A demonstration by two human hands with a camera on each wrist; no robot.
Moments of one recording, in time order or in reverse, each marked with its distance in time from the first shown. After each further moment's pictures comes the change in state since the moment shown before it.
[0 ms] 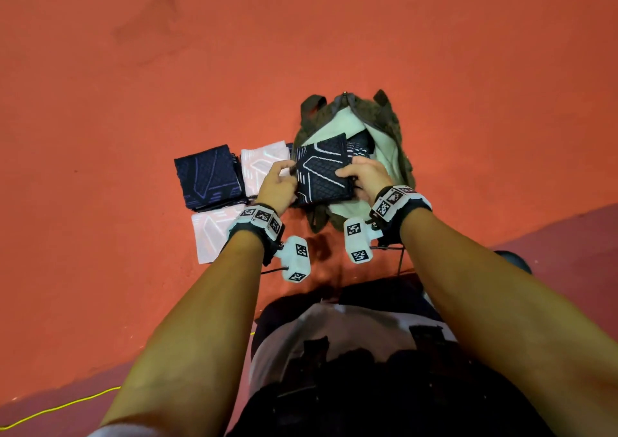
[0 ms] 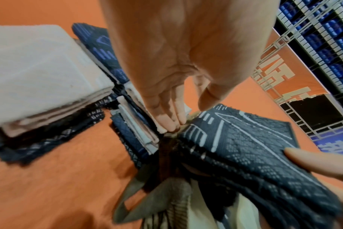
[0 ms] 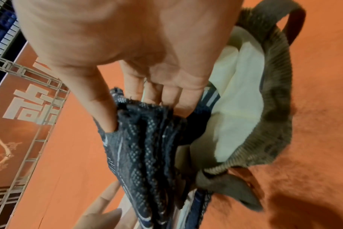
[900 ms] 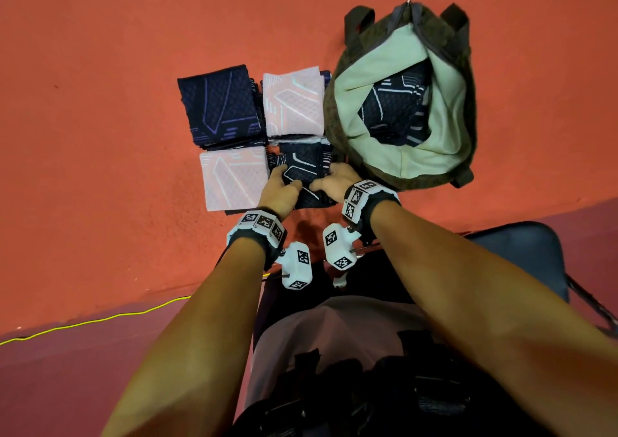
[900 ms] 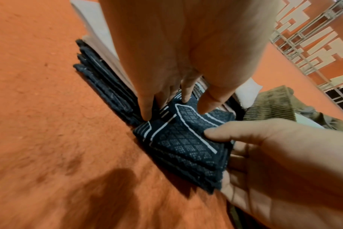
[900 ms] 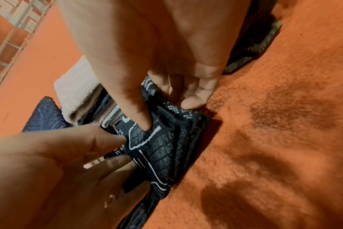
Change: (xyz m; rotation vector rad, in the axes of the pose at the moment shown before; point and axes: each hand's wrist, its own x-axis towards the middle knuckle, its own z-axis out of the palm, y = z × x) left_hand -0.003 -0.132 -0.044 0.112 0.062 -0.229; right_hand 0.038 0.129 0.091 -0.681 -0.106 0.157
